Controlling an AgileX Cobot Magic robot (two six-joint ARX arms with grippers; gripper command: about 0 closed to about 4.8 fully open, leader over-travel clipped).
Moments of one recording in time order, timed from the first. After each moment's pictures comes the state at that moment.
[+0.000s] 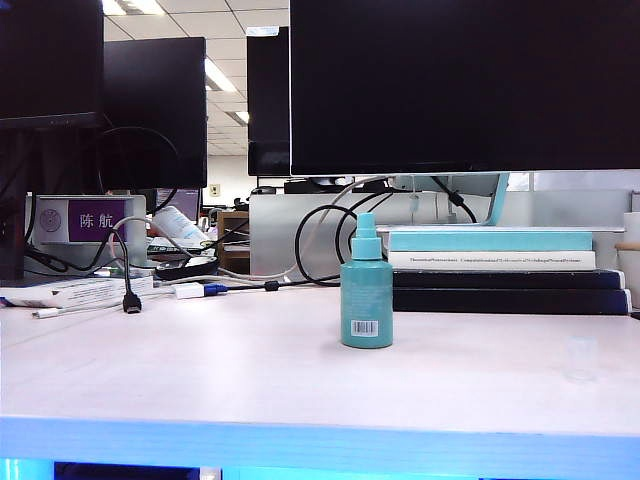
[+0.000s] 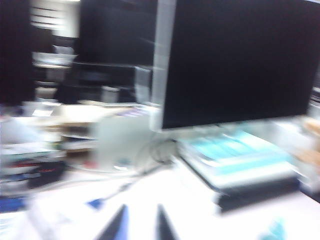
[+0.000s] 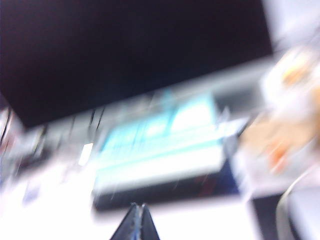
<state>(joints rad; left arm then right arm) 0.05 0.68 0.31 0.59 0.59 -0.13 0.05 0.32 0.30 0.08 0.02 0.36</state>
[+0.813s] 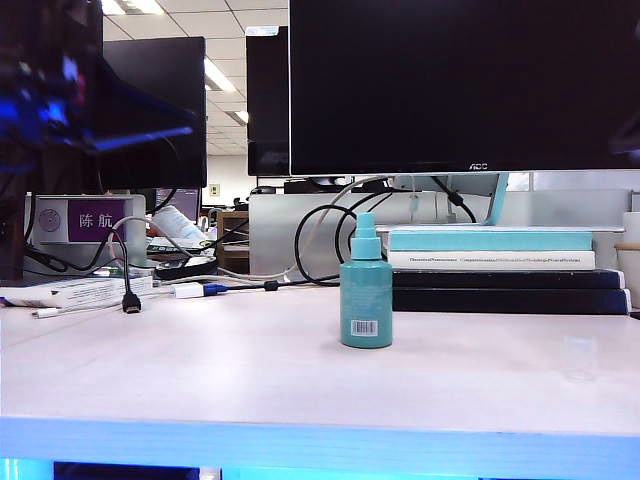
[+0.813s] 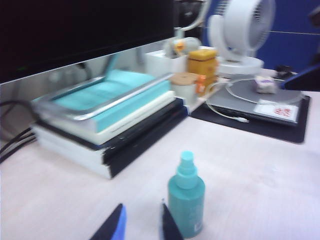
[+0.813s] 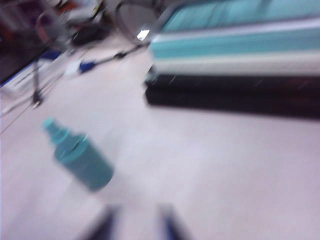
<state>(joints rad) -0.17 1.43 0.53 0.86 0.96 0.13 0.05 0.61 0.31 0.03 -0.39 0.20</state>
